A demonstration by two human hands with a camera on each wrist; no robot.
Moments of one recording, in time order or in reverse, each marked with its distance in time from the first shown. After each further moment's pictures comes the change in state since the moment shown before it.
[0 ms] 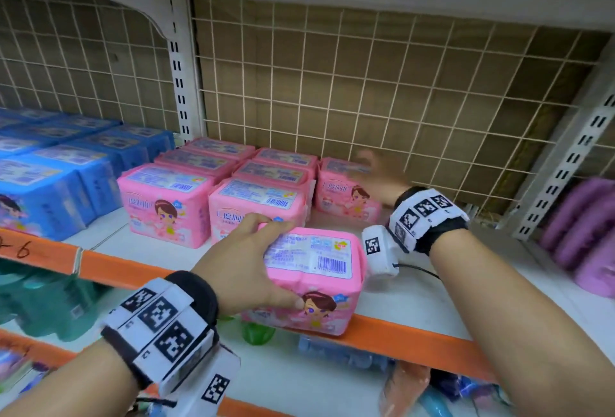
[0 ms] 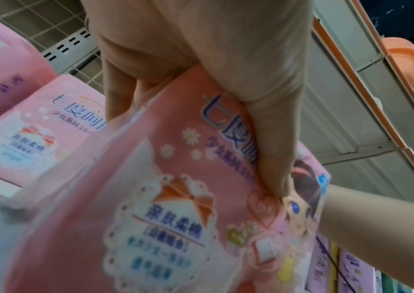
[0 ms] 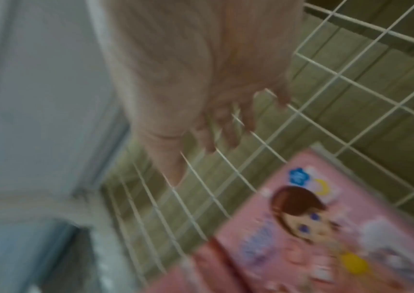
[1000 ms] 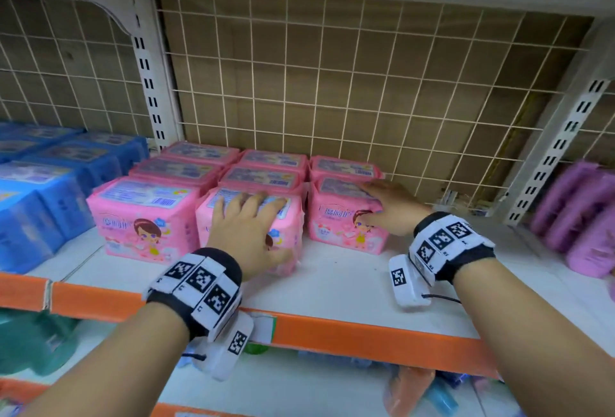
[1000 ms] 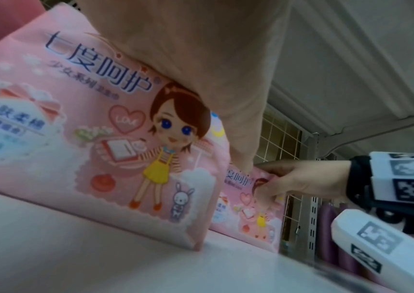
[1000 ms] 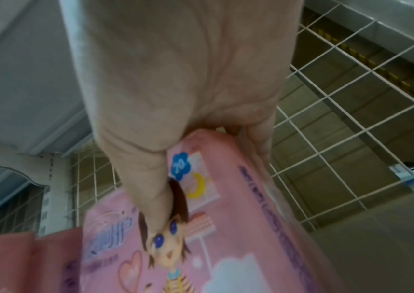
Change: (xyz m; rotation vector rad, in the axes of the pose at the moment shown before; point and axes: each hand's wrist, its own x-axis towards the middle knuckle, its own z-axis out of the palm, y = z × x) left_hand 0.084 -0.039 0.018 0.415 0.162 0.000; right_hand -0.019 0.046 0.007 -0.327 -0.117 -0.164
